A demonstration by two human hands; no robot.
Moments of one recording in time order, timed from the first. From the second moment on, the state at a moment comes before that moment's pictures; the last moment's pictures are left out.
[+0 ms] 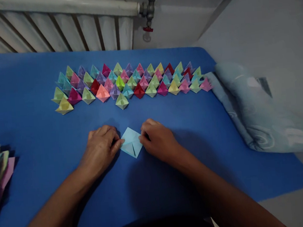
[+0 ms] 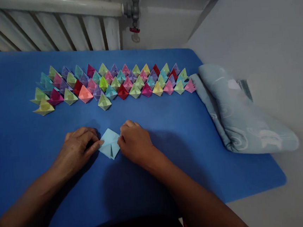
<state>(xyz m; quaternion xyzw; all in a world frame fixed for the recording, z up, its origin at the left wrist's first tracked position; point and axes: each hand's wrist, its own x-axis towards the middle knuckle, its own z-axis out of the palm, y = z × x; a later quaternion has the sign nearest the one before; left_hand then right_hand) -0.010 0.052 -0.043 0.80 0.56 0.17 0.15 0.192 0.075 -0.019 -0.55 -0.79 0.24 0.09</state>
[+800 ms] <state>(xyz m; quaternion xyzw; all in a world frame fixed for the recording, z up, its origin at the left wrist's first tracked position) -0.033 0.055 -0.049 0.89 0.43 0.14 0.06 0.195 0.070 -0.022 -0.41 -0.90 0.16 0.06</state>
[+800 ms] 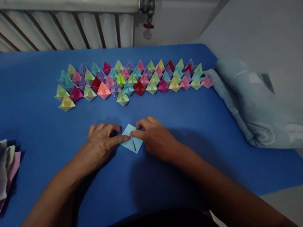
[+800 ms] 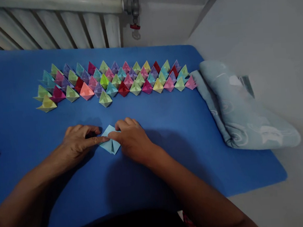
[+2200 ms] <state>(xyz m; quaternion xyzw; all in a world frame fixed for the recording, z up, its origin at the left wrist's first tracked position) -0.042 0.033 -0.028 0.89 0.45 0.05 0.03 0.212 0.037 -0.005 -0.47 -0.88 0.06 0.06</state>
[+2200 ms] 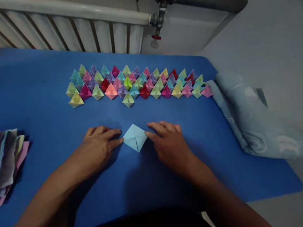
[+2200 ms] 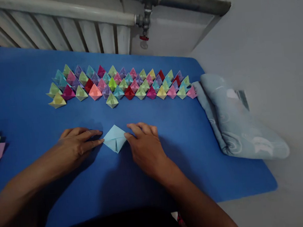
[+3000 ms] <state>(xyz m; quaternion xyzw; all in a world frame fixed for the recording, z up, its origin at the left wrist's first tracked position) -0.018 0.032 -0.016 0.86 0.47 0.20 0.03 0.193 0.051 -0.037 -0.38 -0.88 0.24 0.15</state>
